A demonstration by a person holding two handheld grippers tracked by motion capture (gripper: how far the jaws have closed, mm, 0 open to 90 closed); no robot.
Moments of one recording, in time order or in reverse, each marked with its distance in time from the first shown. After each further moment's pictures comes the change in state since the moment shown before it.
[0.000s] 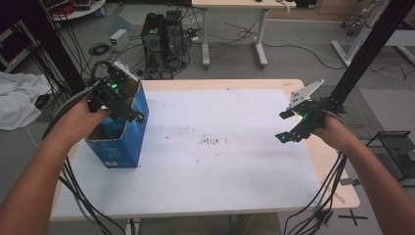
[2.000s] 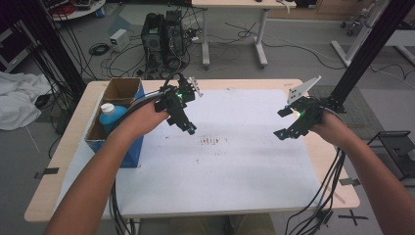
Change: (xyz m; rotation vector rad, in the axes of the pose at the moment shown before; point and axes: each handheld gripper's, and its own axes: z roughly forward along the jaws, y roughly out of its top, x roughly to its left) left arm -0.061 0.085 0.080 0.093 -0.164 0.326; right arm -0.007 0.007 0.003 0.010 0.019 0.025
